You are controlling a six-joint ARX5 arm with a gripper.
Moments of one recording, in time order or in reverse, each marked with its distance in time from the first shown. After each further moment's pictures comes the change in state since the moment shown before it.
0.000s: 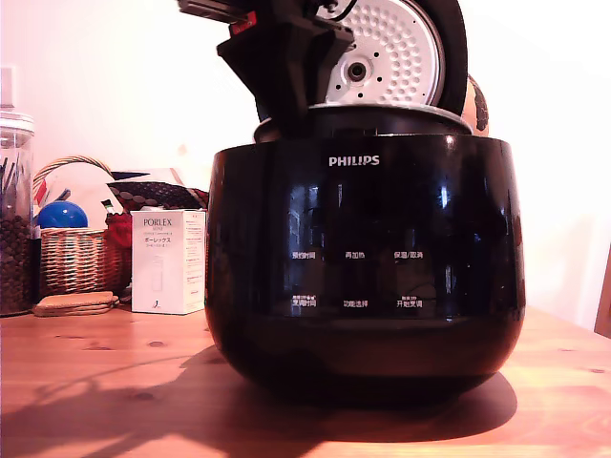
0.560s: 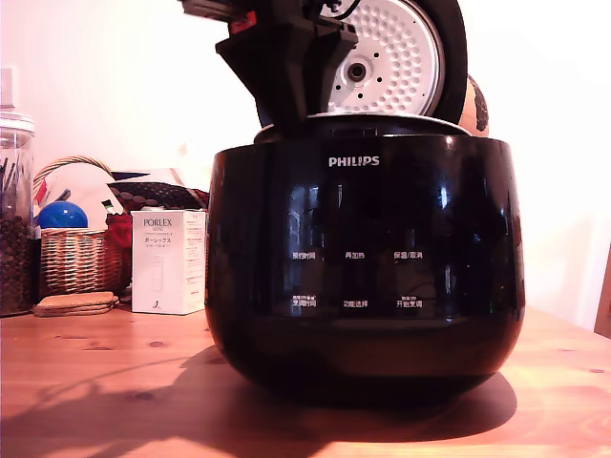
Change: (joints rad) arm -0.003 0.000 0.011 -0.018 -0.074 -0.027
